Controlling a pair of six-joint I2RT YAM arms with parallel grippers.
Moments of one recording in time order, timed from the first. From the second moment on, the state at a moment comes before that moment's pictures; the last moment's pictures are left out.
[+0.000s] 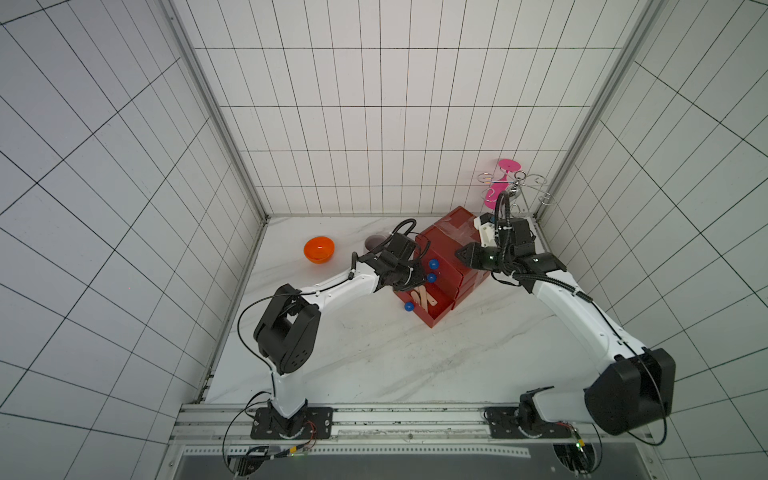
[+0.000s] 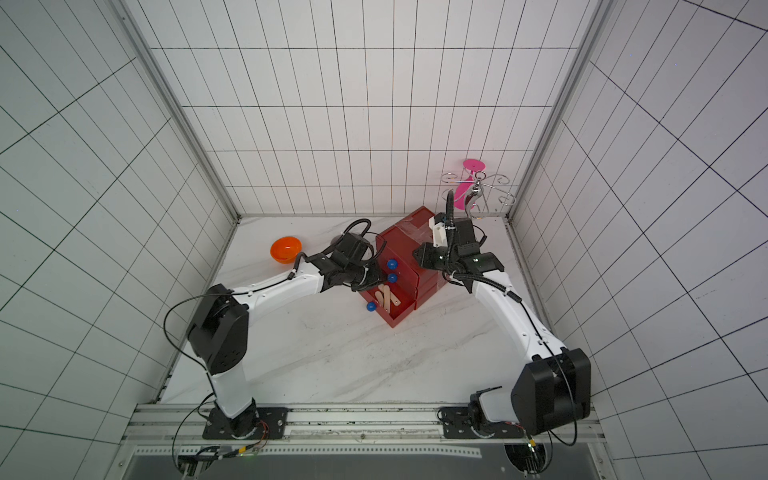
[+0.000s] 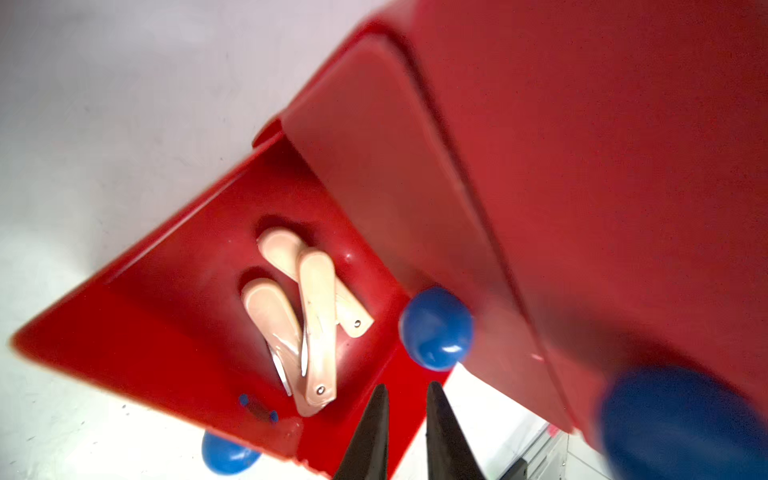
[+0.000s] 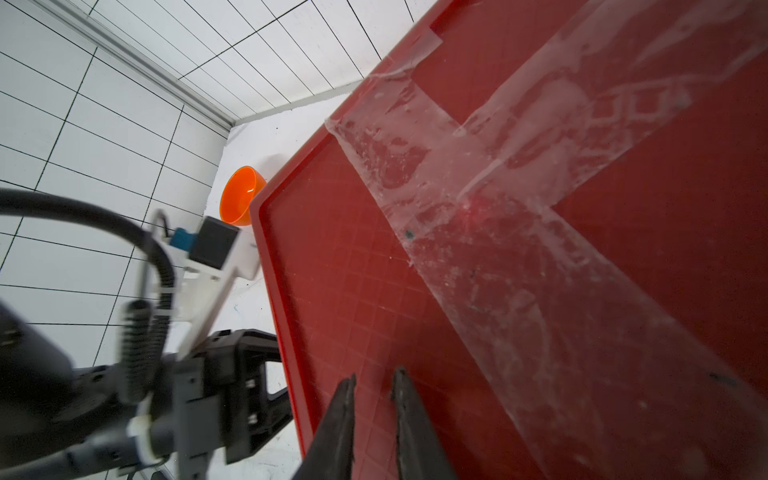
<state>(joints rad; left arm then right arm) -0.70 1.78 1.41 -0.42 0.25 -0.91 0.28 1.39 1.18 -0.53 -0.34 0.40</state>
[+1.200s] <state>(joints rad) -0.69 1.67 0.91 -0.11 0.22 -1.04 0.28 1.39 1.18 -0.53 -0.34 0.39</state>
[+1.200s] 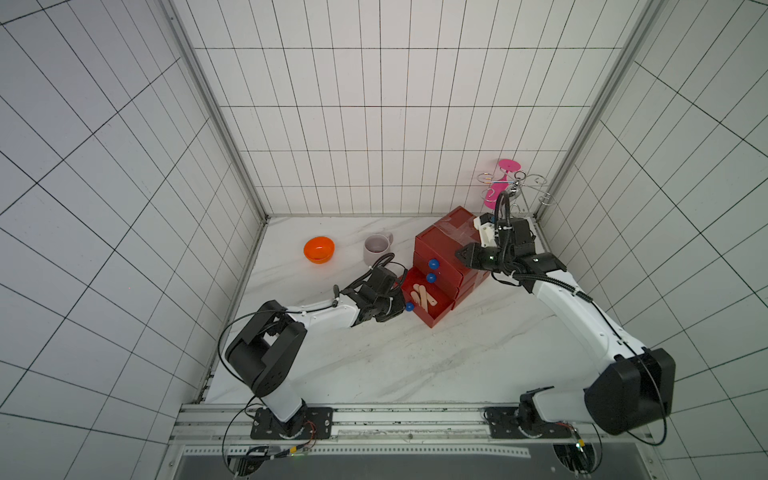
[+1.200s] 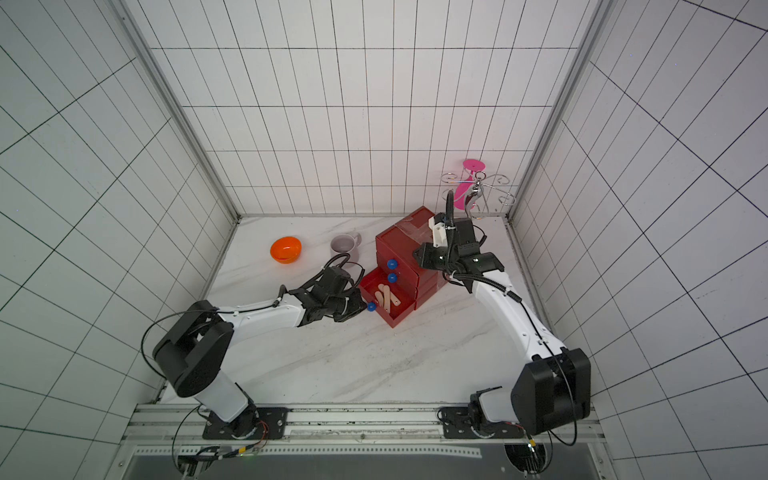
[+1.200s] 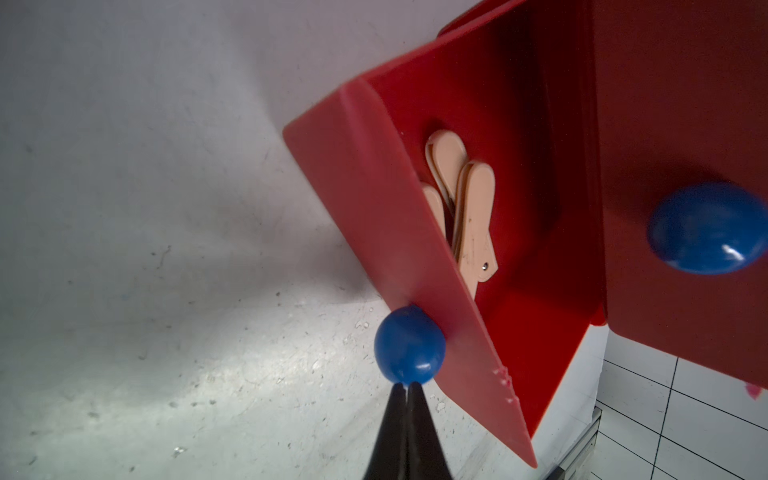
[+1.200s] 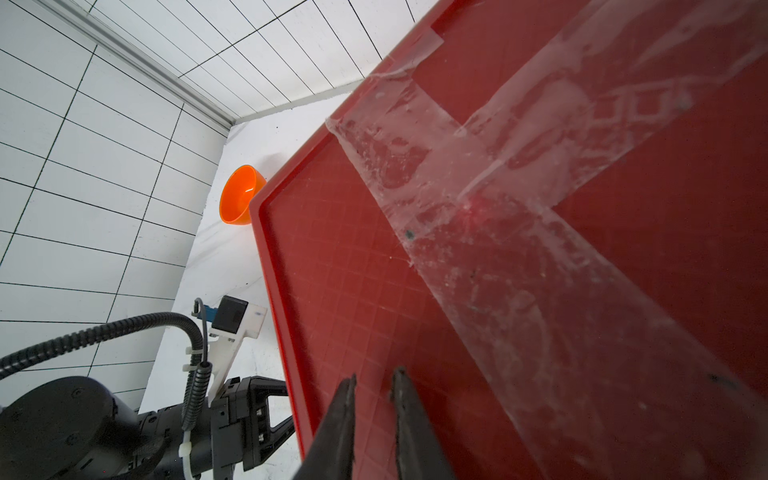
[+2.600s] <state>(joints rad) -0.69 1.92 1.16 0.03 0.25 -1.06 0.27 1.40 1.18 -0.52 -0.36 0.37</state>
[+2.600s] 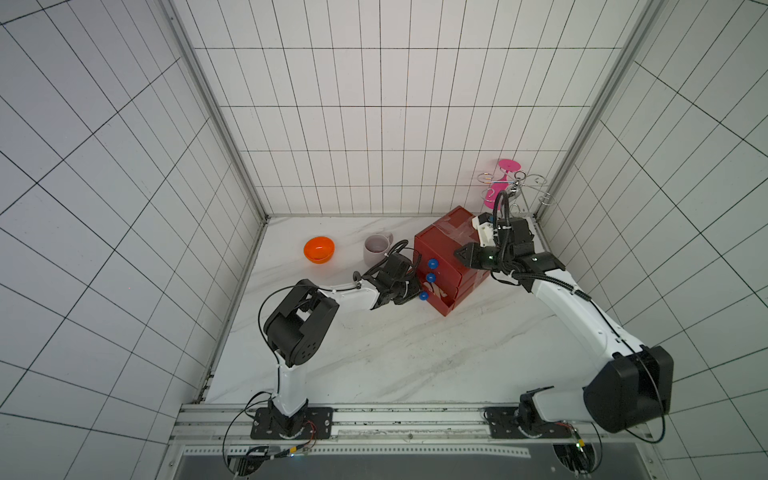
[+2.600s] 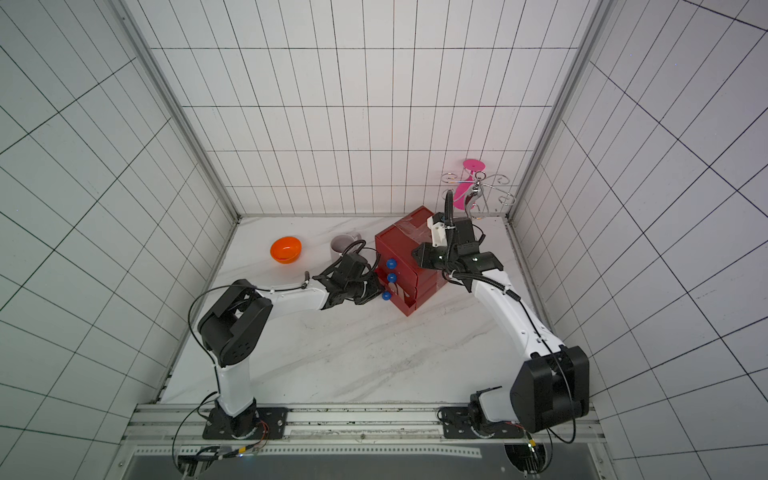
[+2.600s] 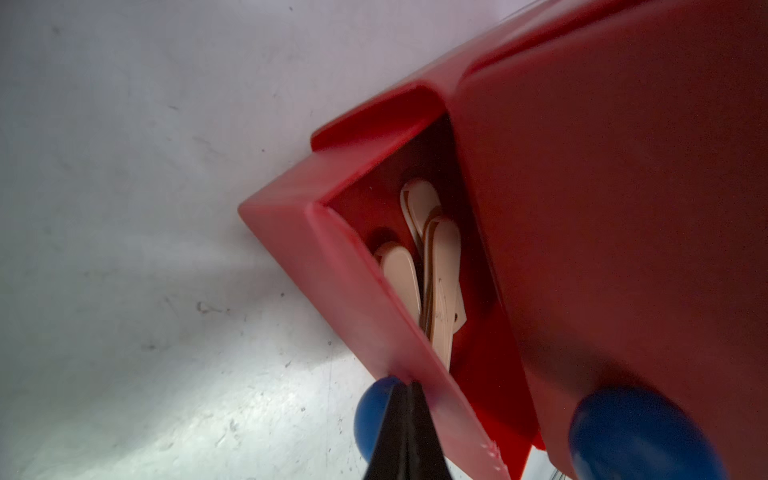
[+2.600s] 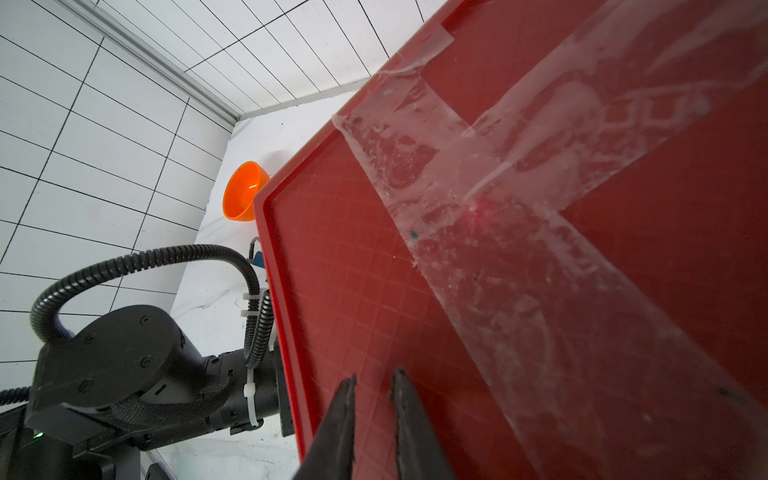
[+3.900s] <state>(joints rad) -0.74 1.87 1.04 0.31 0.23 -1.17 0.27 1.43 1.26 -0.61 -0.36 0.36</state>
